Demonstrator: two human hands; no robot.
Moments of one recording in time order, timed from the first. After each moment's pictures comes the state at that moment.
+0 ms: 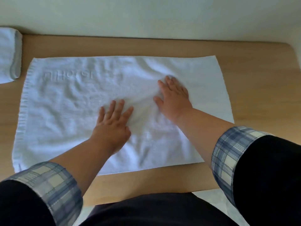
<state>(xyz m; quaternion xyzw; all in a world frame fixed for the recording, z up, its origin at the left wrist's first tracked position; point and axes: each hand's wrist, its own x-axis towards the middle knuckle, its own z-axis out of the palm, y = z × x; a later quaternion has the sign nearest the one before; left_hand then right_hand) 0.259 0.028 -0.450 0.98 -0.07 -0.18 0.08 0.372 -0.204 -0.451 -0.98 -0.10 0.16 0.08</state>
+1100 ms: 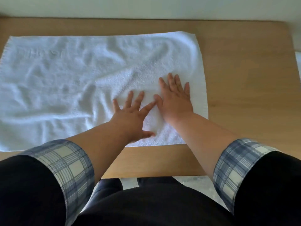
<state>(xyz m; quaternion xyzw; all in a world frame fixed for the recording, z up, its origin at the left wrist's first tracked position) 0.260 -0.159 -0.440 0.95 -0.12 -0.27 0.03 0.323 -0.333 -0.459 -0.98 -0.11 0.15 0.10</state>
